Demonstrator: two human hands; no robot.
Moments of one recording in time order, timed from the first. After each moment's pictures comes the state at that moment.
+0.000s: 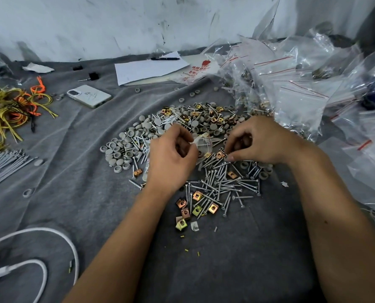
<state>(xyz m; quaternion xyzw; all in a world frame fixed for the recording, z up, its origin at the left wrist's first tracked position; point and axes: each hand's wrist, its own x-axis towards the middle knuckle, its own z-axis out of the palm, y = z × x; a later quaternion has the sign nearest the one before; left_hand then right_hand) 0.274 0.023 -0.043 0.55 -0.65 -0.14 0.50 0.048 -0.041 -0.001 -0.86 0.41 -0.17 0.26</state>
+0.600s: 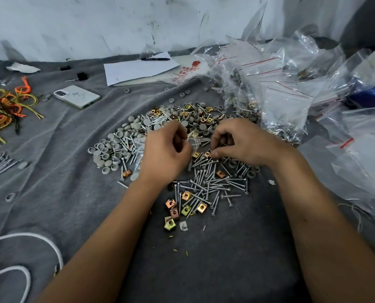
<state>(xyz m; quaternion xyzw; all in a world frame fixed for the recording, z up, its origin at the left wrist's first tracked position) 0.270 0.007 -0.039 0.54 -0.70 -0.09 0.46 0.057 -0.039 -0.008 -0.85 0.42 -0.19 0.26</state>
